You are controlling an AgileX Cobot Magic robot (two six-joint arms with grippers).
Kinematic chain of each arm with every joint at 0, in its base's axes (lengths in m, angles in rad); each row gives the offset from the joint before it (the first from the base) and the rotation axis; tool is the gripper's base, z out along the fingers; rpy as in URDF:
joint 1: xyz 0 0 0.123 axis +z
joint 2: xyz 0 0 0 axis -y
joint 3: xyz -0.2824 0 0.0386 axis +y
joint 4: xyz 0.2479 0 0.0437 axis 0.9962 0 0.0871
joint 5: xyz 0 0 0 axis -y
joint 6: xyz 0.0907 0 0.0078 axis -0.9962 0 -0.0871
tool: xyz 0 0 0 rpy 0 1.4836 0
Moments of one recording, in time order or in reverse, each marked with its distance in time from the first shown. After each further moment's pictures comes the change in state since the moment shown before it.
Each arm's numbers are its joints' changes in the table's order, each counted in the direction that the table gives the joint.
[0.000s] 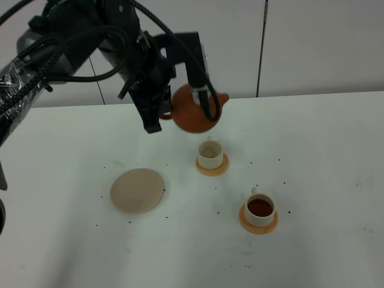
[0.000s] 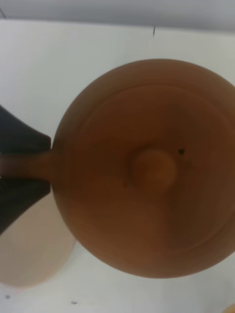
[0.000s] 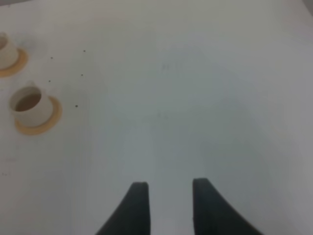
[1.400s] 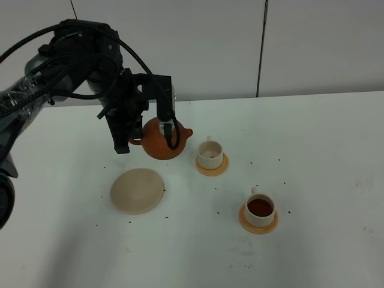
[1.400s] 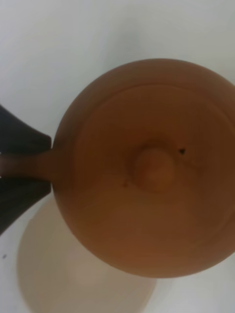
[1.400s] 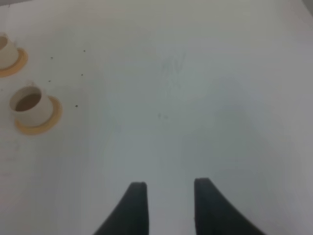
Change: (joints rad) left arm 0.130 -0.112 0.093 0.034 0.080 -0.171; right arm 0.000 0.000 0.000 0.000 0.000 0.000
